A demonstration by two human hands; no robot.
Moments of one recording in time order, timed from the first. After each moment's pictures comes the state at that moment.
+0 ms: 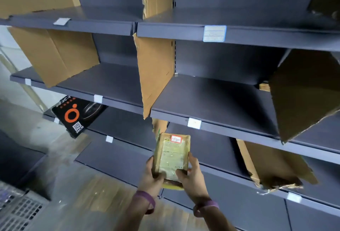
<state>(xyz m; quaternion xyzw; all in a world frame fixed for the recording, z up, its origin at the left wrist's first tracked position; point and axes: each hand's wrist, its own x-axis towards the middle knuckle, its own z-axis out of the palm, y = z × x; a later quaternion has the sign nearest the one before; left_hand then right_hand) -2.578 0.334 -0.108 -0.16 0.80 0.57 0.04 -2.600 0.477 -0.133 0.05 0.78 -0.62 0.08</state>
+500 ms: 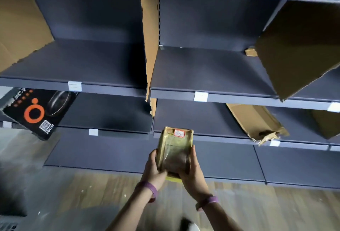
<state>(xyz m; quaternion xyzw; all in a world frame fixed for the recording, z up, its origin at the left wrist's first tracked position) -2.588 0.253 -0.163 -0.07 0.85 0.49 0.19 -2.551 0.389 -0.164 0.14 0.80 -0.59 -0.02</state>
